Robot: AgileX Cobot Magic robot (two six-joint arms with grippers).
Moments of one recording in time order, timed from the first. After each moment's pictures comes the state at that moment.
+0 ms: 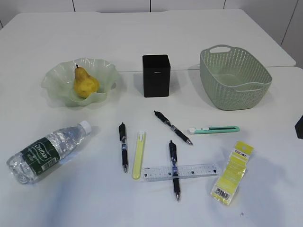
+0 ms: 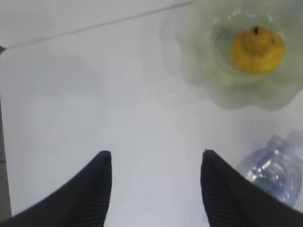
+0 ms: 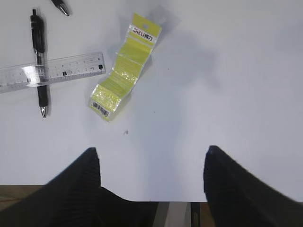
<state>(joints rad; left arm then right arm) -0.02 1.81 -1.94 0.10 1.25 0.08 0.04 1.20 -0.97 0.16 1.14 0.09</state>
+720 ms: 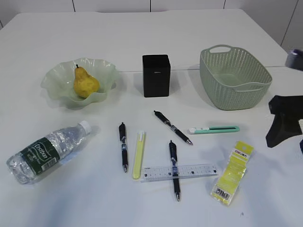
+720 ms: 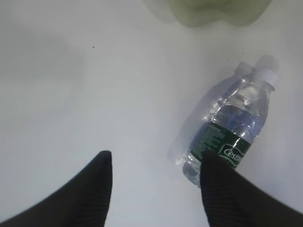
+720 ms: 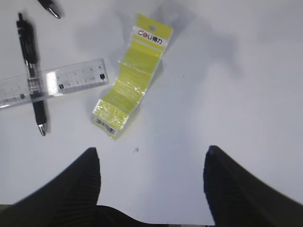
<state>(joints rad) -0.02 1.65 -1.59 0.01 1.25 0.08 0.04 1.42 -0.97 0.24 1.03 0.09</state>
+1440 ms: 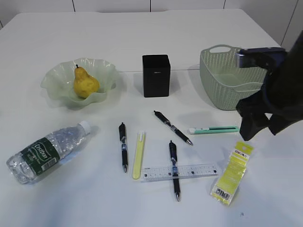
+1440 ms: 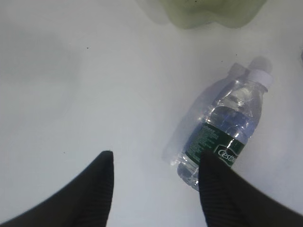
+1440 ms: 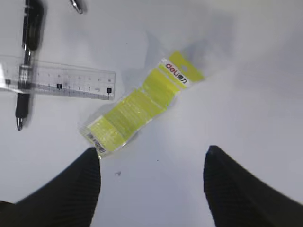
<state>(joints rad) -0.02 1.65 -1.59 -0.01 1.25 0.08 0.19 1.61 -1.16 0.11 1.06 -0.07</state>
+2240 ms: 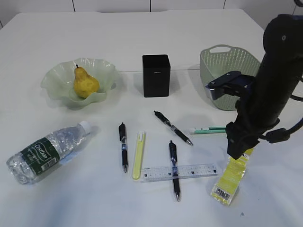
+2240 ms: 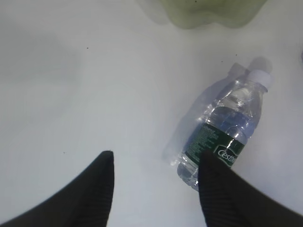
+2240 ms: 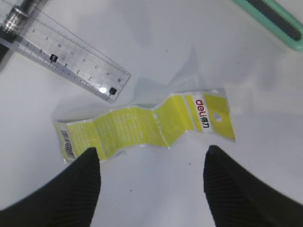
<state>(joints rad) -0.02 1.65 -1.59 -0.01 1.25 0.08 0.23 1.80 -1.20 0.10 1.01 -0.48</state>
